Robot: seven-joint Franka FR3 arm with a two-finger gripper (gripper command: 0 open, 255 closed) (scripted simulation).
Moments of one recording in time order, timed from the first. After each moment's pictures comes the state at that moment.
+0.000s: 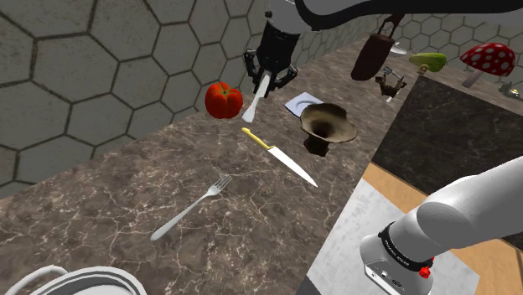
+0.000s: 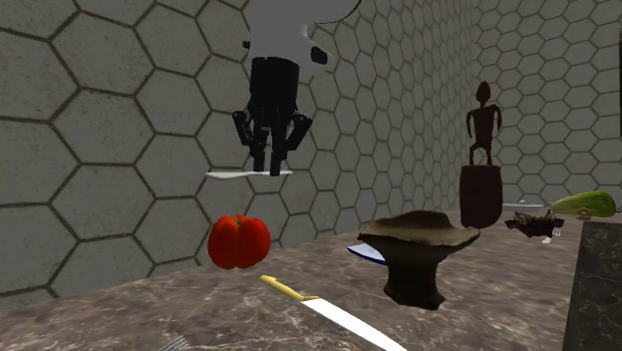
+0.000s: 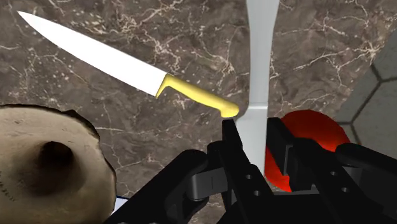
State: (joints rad) arm -0.21 -0.22 0.55 -2.01 0.11 1.97 1.19
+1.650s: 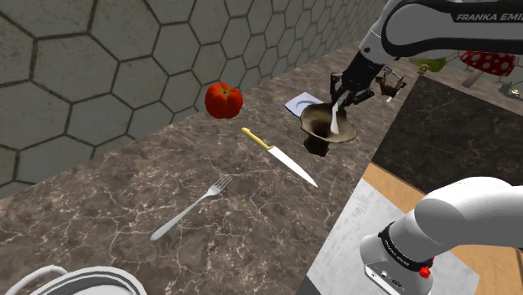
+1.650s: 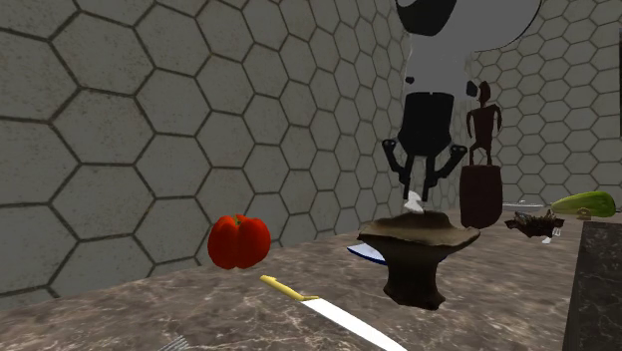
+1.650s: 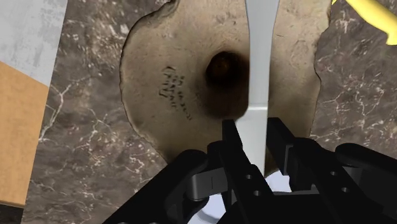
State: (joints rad) arm -0.28 -0.64 0.15 -2.51 0.17 2.01 0.67
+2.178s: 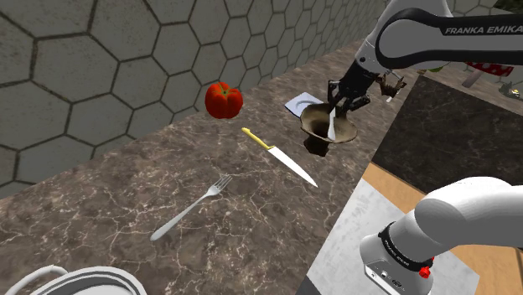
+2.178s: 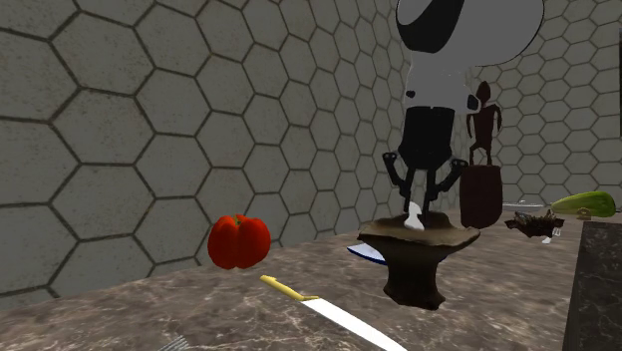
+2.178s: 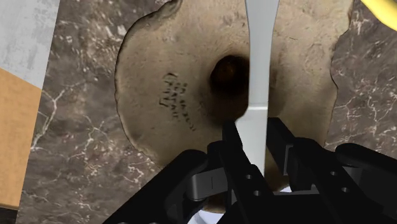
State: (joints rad) arm -0.28 -0.63 0.15 -2.57 0.17 2.07 0.66
